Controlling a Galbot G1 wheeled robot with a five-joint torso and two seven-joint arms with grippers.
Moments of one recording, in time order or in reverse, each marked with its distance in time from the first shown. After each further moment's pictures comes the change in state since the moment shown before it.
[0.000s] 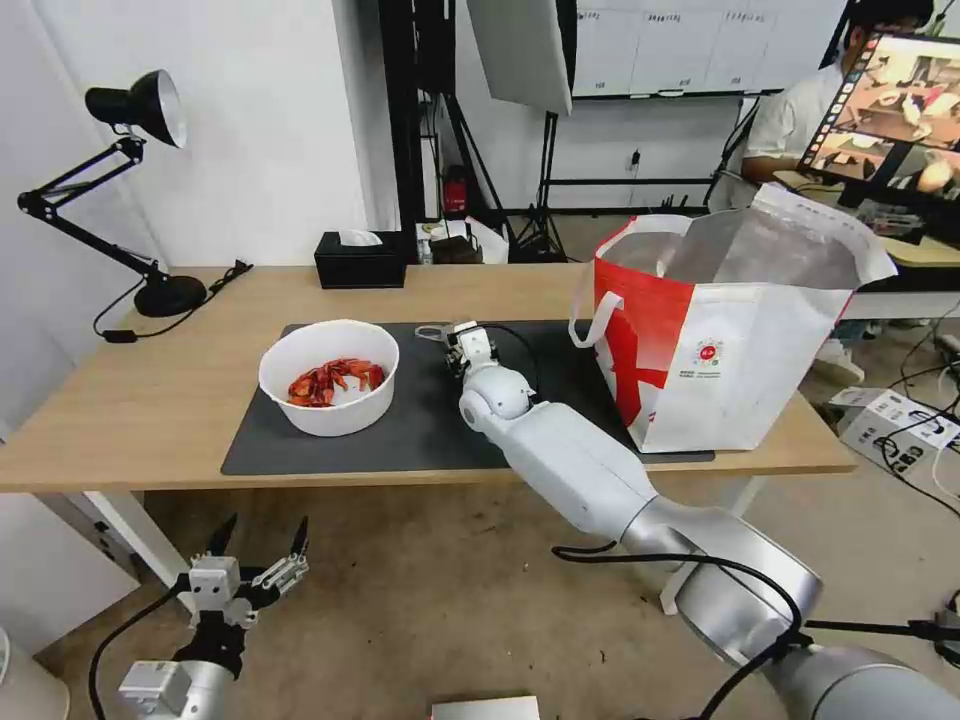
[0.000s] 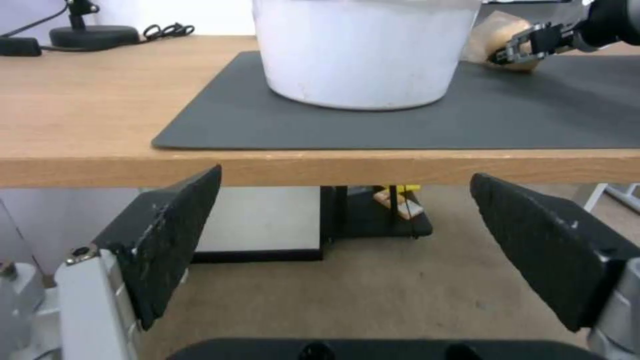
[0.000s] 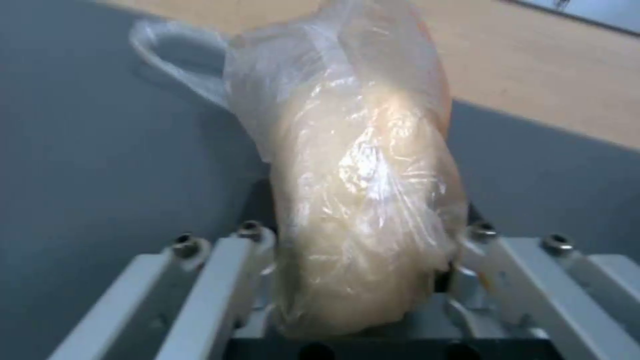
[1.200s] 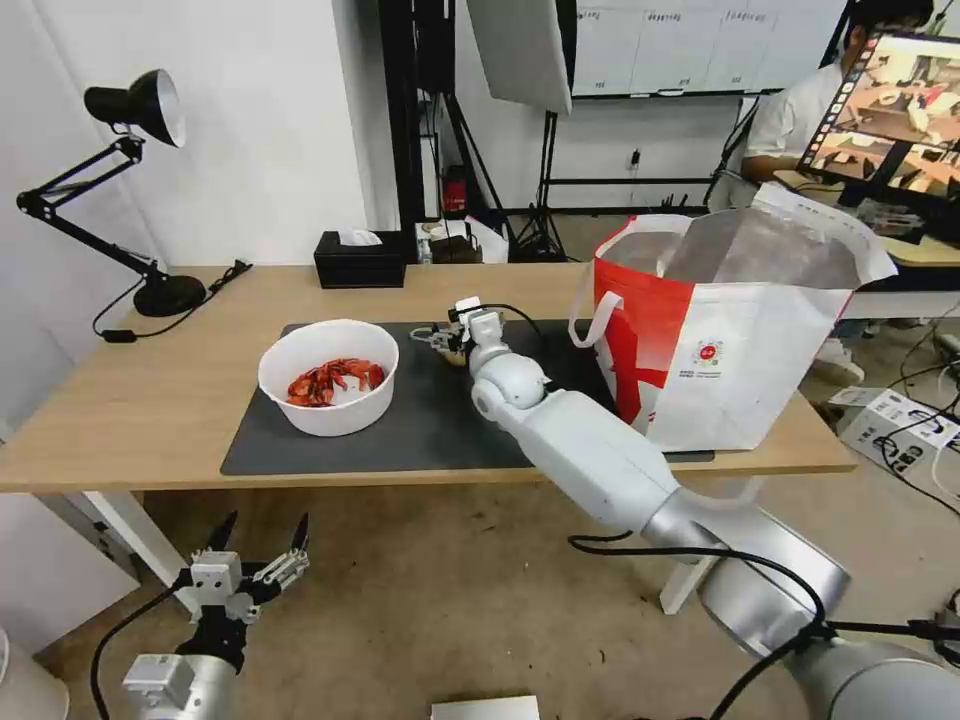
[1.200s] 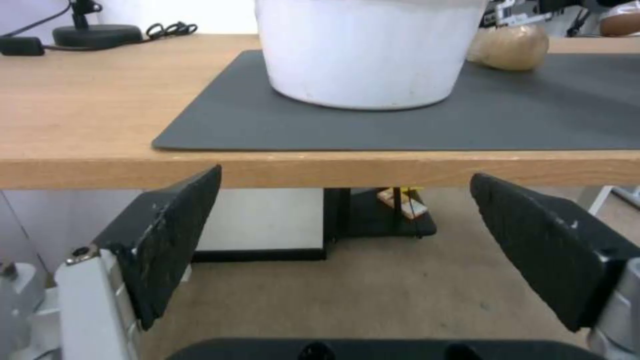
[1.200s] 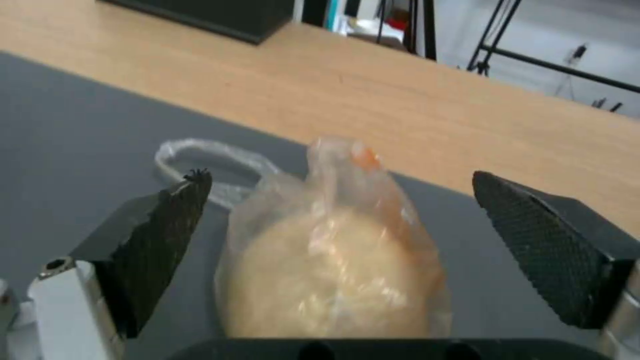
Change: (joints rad) left arm -0.017 0.003 0.009 0.004 0.004 0.015 -0.019; right arm 0.042 -0.015 -0.031 0.014 -0.012 0.043 -0.059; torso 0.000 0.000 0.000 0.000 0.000
